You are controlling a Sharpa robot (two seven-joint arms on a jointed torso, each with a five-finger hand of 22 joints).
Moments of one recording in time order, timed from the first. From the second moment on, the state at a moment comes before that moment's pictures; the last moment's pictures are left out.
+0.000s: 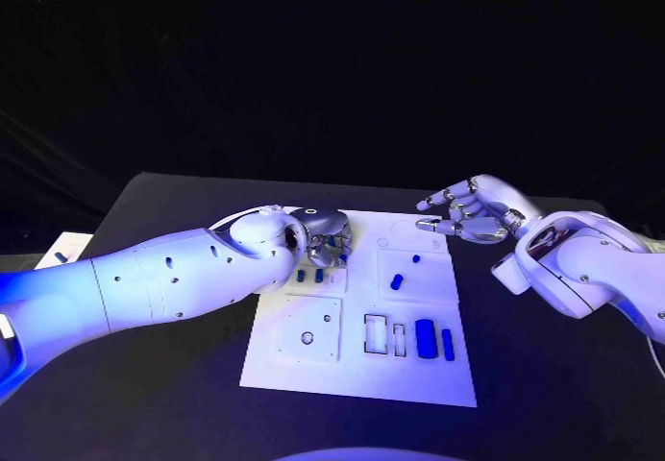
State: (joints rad) left arm 1.21 -0.63 -0.04 1.39 -1.58 -0.12 -0.17; left_hand 1.43 -0.16 0.37 0.14 0.13 1.02 0.12 0.17 0.23 1.09 0.07 0.24 0.16 1.46 -0.01 1.41 1.31 0.08 1.46 0.09 1.23 1.31; right arm 1.22 -0.95 0.00 1.64 -0.98 -0.38 0.07; right_hand 1.37 -0.06 0.06 0.17 0.20 0.98 0.15 0.08 0.10 1.36 0.06 1.12 1.28 1.46 0.00 1.47 1.31 0.05 1.44 0.10 1.48 1.31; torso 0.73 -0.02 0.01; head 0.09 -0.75
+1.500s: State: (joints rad) left arm 1.20 -0.66 -0.03 1.42 -1.58 -0.19 -0.15; left_hand 1.44 -0.17 0.57 0.02 0.12 1.08 0.14 0.11 0.20 1.18 0.08 0.11 0.12 1.47 -0.01 1.40 1.28 0.07 1.46 0.08 1.32 1.31; right arm 1.22 -0.95 0.00 1.65 -0.98 -0.37 0.07; right_hand 1.37 -0.06 0.06 0.17 0.20 0.98 0.15 0.08 0.10 1.36 0.06 1.13 1.28 1.46 0.00 1.47 1.31 0.05 1.44 0.10 1.48 1.31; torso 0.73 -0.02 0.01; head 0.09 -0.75
